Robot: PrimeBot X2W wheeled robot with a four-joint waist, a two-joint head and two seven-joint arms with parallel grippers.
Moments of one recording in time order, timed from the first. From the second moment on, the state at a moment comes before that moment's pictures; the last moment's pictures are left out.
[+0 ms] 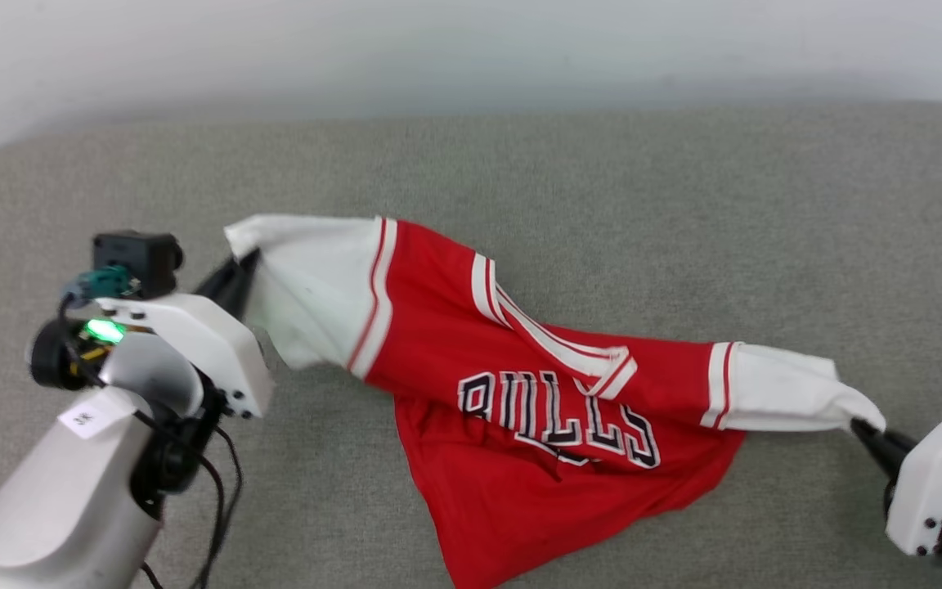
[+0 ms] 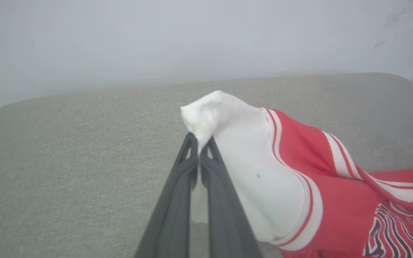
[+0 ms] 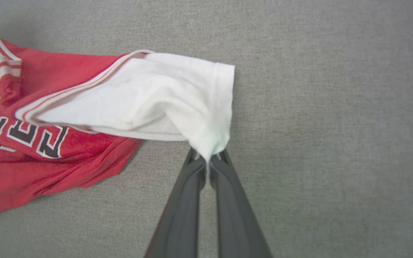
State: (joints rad) left arm -0.49 0.54 -0.49 0.18 -0.73 0.16 0.14; right arm -0.08 -0.32 -0.09 0.03 0.50 0.13 0.65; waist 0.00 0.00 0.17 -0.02
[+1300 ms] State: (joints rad) left arm -1.61 0.53 -0.44 0.71 -0.50 -0.02 -0.12; right arm -1.48 -0.38 0.05 0.40 0.25 0.13 0.30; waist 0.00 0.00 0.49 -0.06
